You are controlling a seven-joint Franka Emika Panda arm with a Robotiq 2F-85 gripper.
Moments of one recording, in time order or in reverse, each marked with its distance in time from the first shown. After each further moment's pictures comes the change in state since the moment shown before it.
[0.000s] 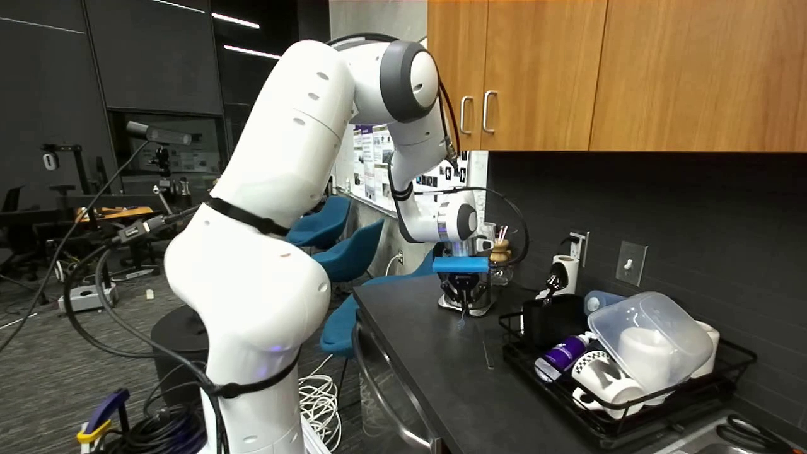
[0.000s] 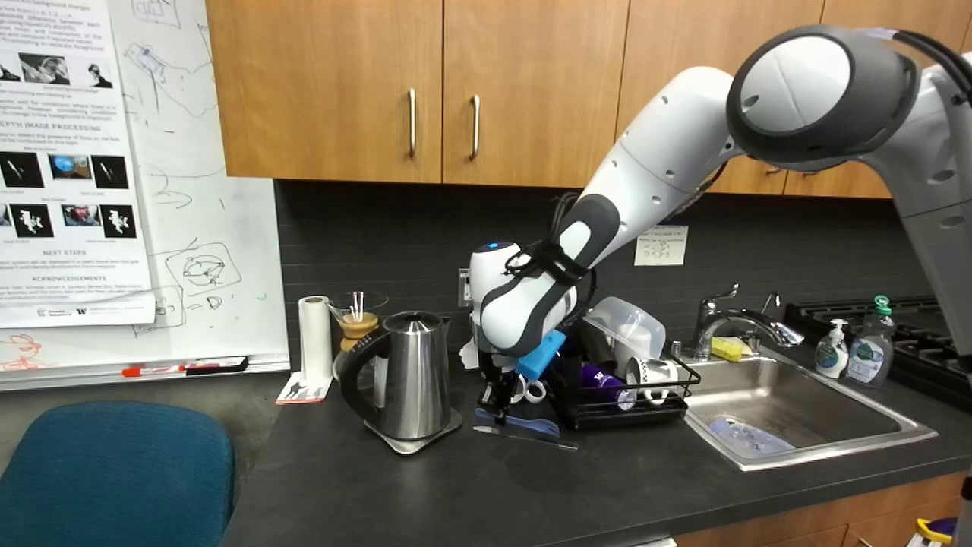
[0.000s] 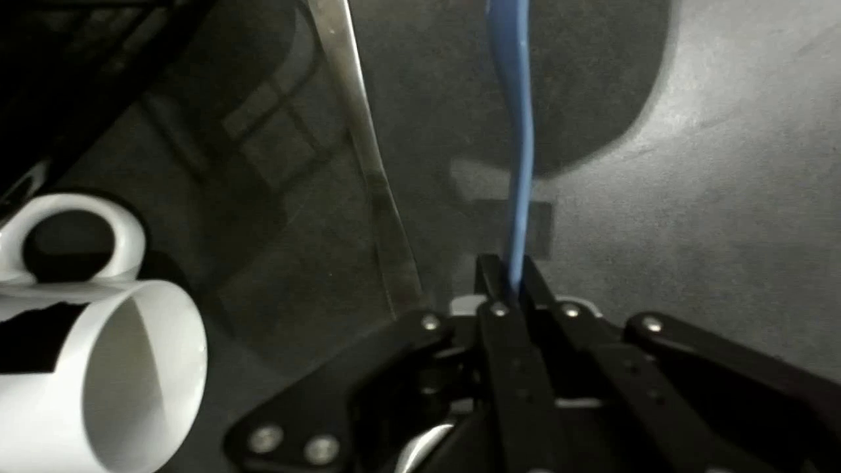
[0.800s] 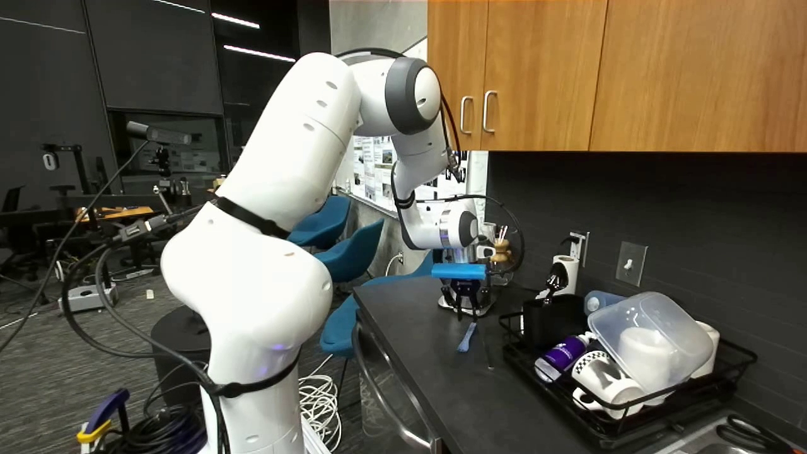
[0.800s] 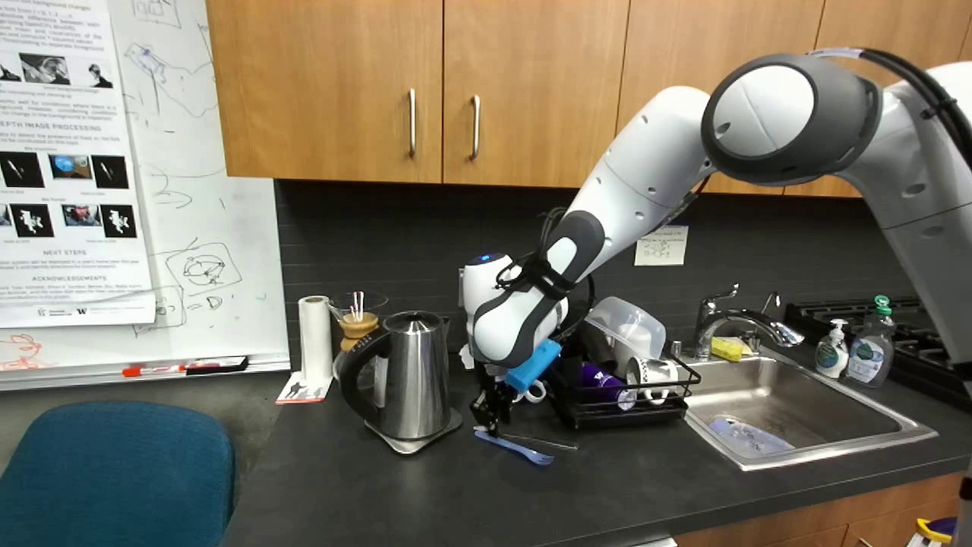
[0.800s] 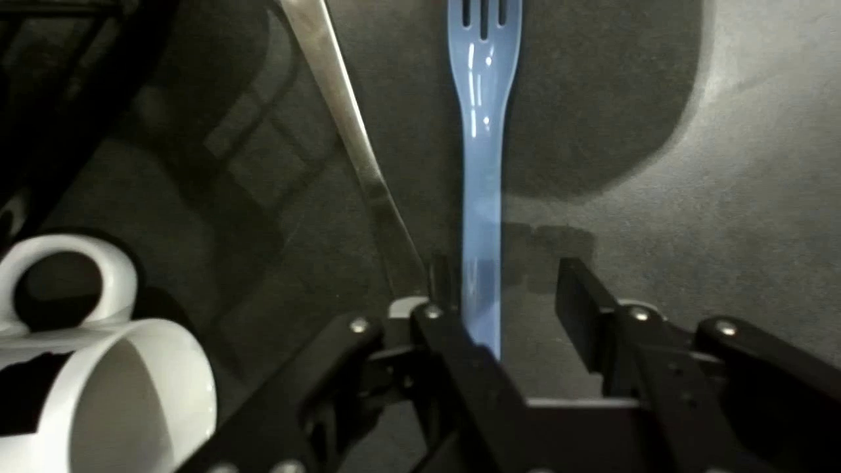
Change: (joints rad) arm 0.039 0.069 -0.042 0.058 0.000 -0.005 0.103
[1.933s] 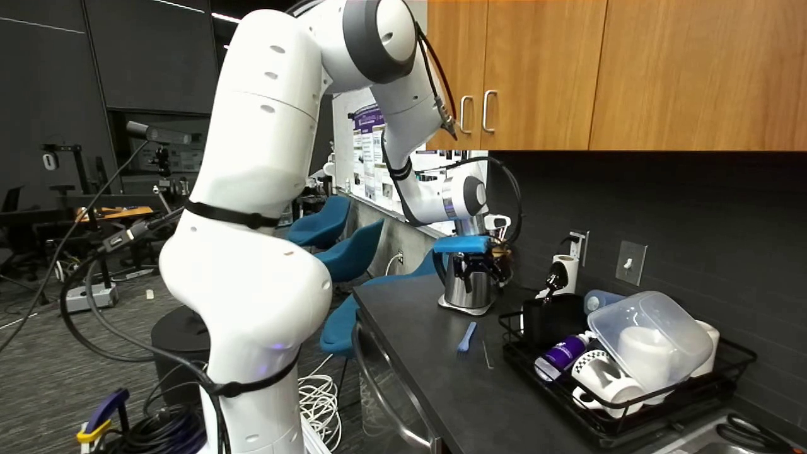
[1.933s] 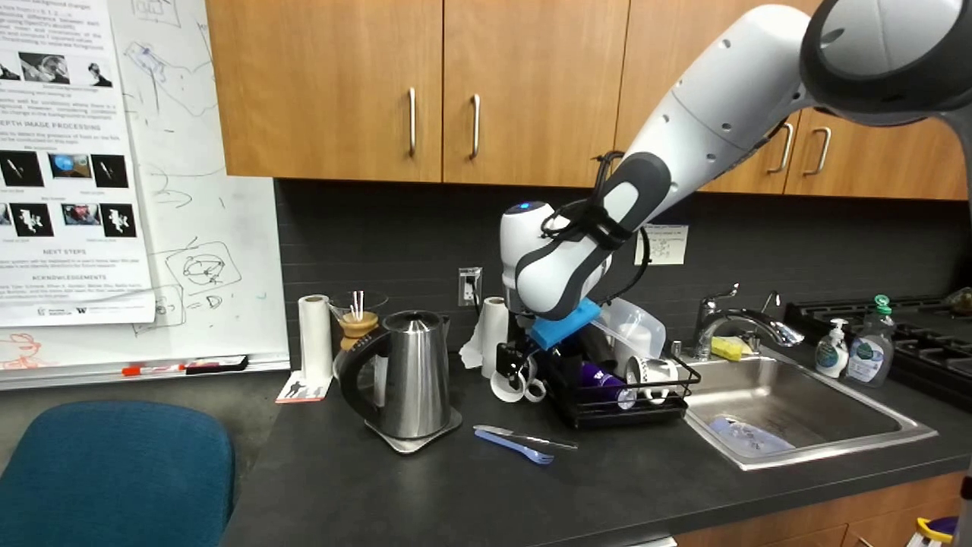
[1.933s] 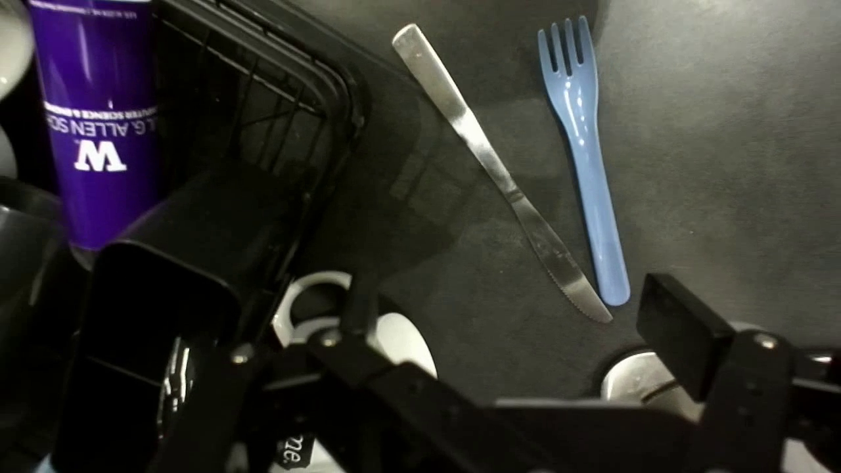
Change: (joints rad) arm 0.007 -0.276 -0.083 -0.189 -0.069 -0.006 0.271
